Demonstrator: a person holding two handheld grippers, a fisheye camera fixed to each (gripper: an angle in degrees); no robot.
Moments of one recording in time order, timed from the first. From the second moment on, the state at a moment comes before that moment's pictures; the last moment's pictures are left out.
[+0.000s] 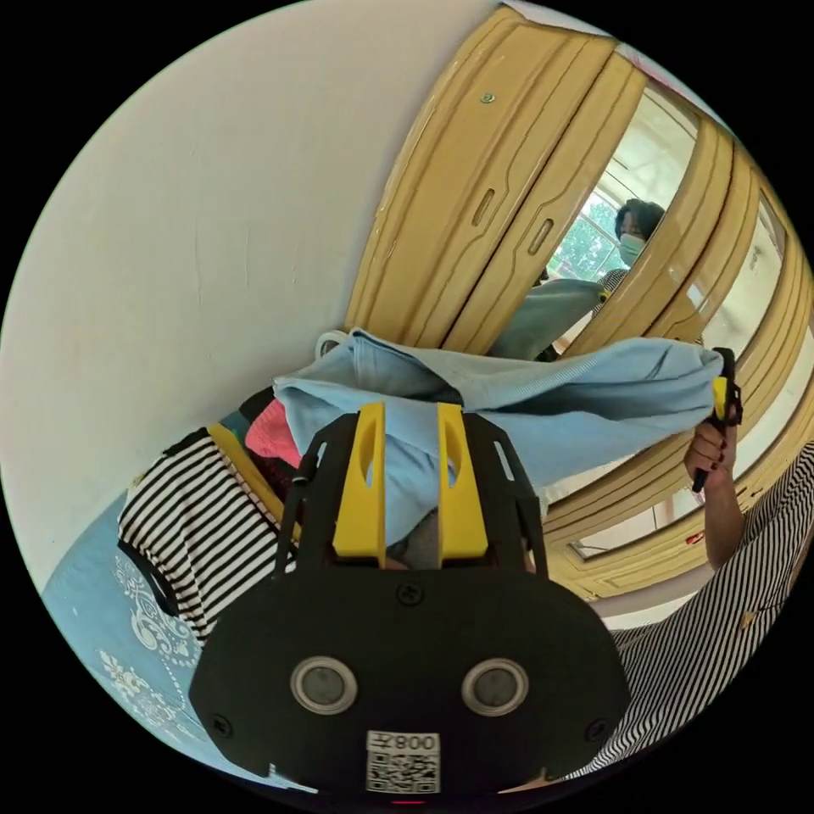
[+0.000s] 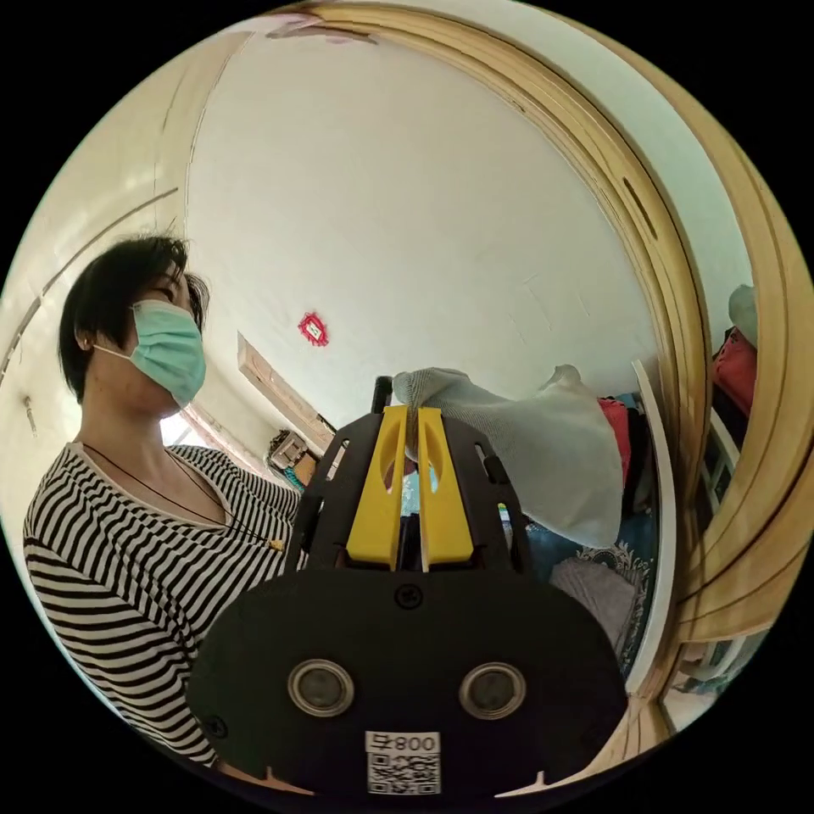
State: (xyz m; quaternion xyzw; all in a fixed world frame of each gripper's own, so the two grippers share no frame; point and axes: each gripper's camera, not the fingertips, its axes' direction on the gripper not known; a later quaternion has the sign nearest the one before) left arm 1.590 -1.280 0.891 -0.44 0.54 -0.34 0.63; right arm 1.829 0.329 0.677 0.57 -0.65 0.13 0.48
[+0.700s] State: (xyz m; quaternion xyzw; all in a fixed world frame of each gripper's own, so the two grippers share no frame) left arm 1.786 -1.364 1.012 -0.58 0.58 -0.20 0.53; right arm 1.640 0.266 0.698 0.44 -0.75 0.10 0.49
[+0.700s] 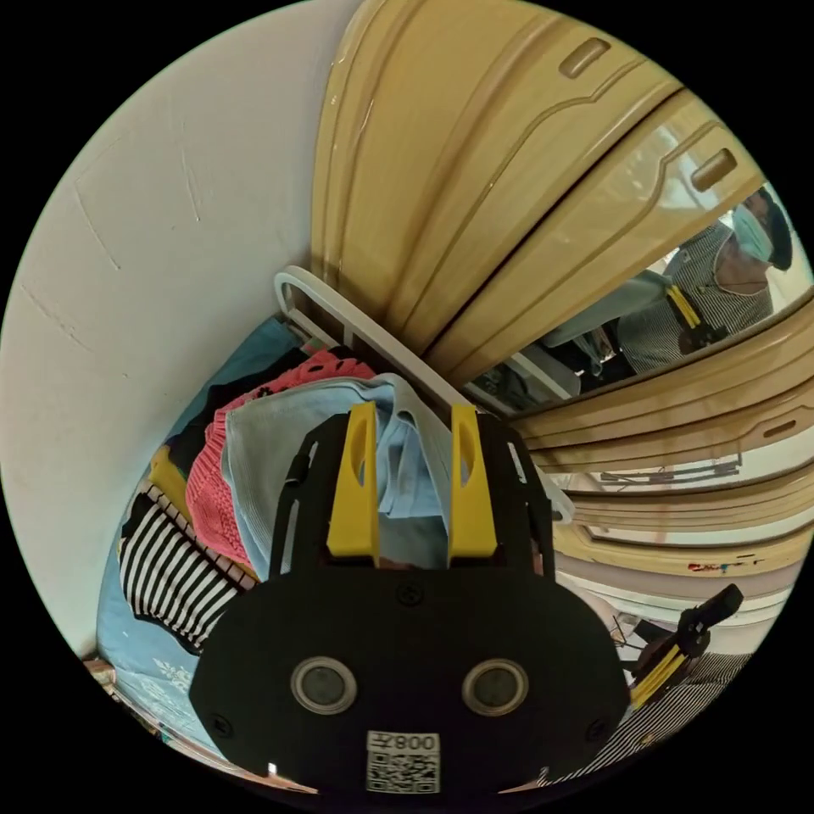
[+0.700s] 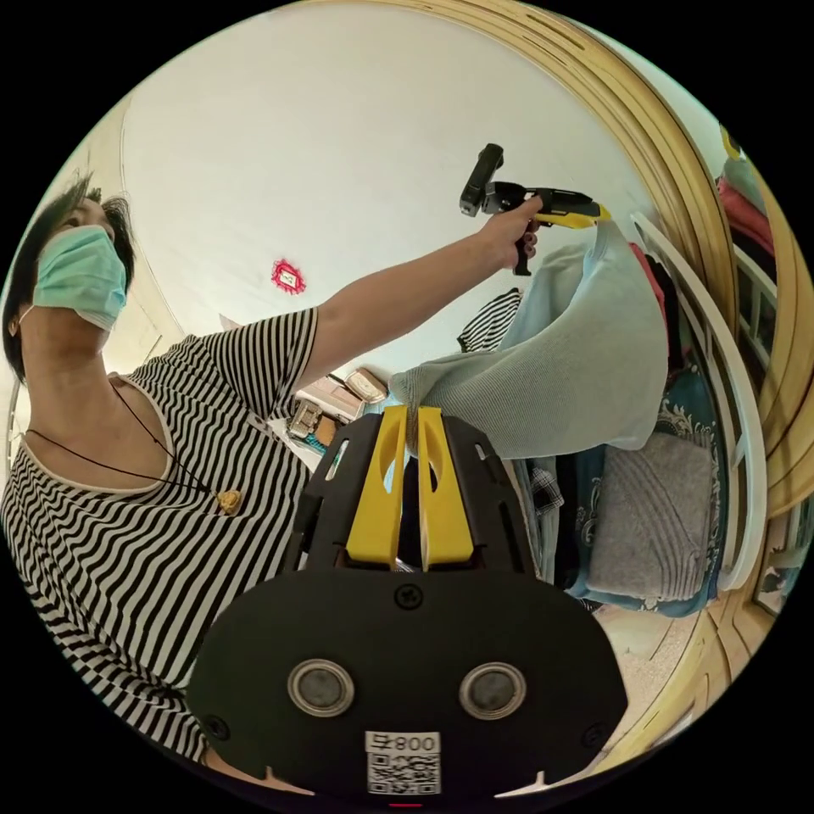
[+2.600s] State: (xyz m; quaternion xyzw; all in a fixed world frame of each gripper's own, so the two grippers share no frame) left arm 0.489 -1.624 0.193 -0.20 0.12 -0.57 0.78; right arm 1.345 0.379 0.203 0.72 -0.55 -0.25 0.35
